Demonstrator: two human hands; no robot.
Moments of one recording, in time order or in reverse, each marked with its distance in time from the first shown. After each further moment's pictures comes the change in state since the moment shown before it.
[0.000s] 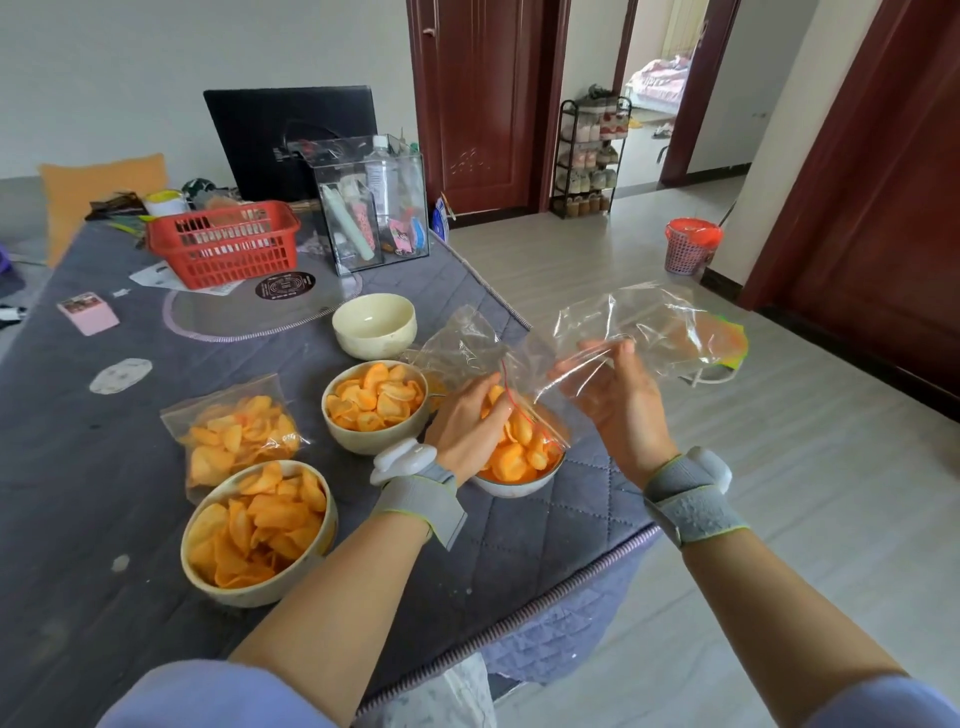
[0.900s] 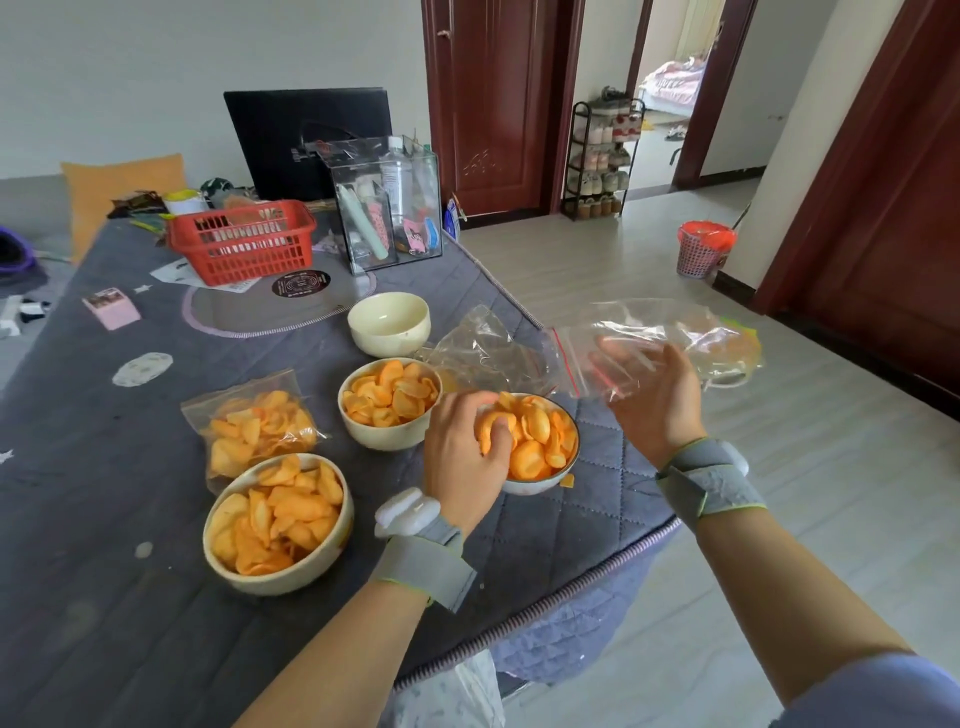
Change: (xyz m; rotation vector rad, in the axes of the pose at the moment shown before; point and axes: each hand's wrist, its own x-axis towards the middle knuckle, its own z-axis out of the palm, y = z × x) left_hand -0.047 -0.004 0.001 0.029 0.404 0.223; right_hand 0.011 -0.011 -0.010 0.301 0.075 0.172
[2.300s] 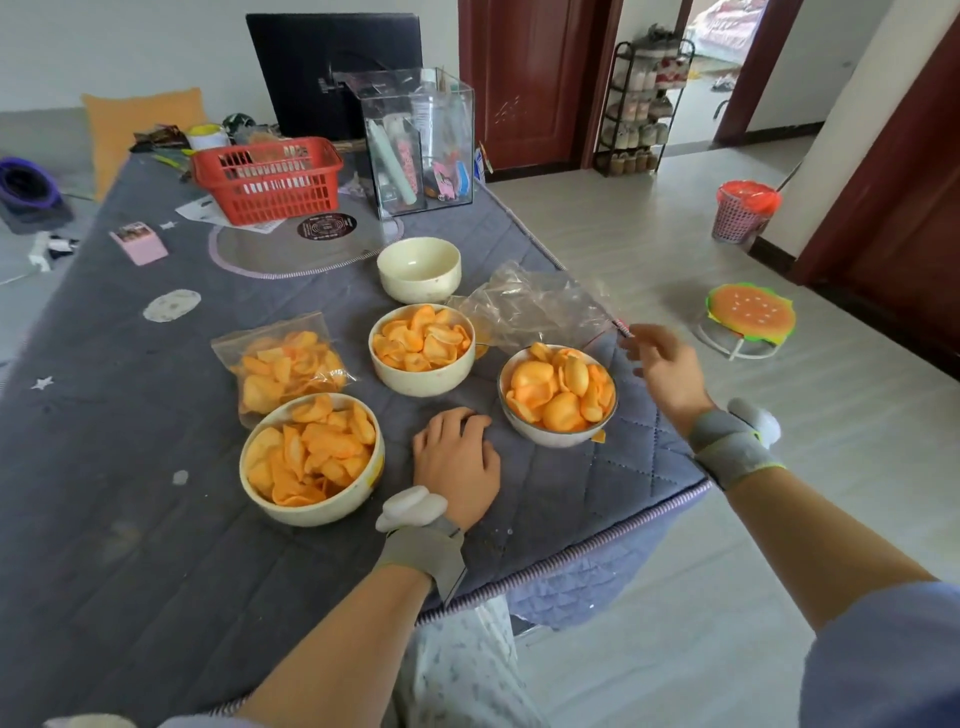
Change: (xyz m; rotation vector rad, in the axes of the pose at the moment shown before) left_hand -0.043 -0.068 -0.001 0.529 -0.271 -0.127; right_hand 0.019 0.036 -0.022 -1.109 0.042 -0.138
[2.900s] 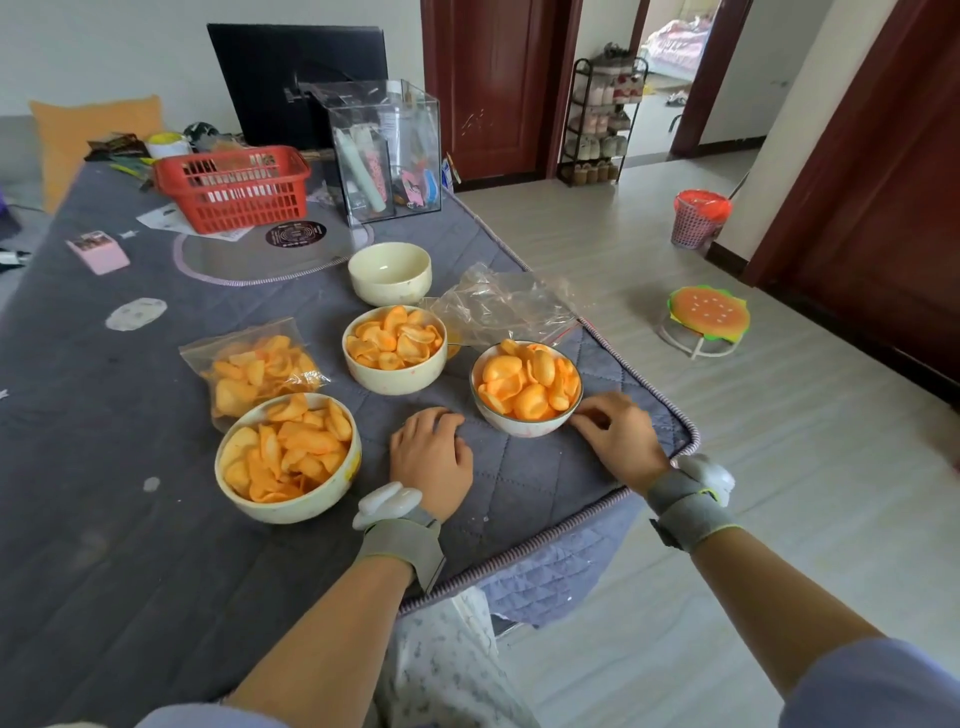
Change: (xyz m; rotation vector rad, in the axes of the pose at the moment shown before) left_hand -0.002 0.001 -0.006 -0.009 -0.018 0.003; right_hand -0.066 0.032 0.007 -0.373 -0.023 -0.297
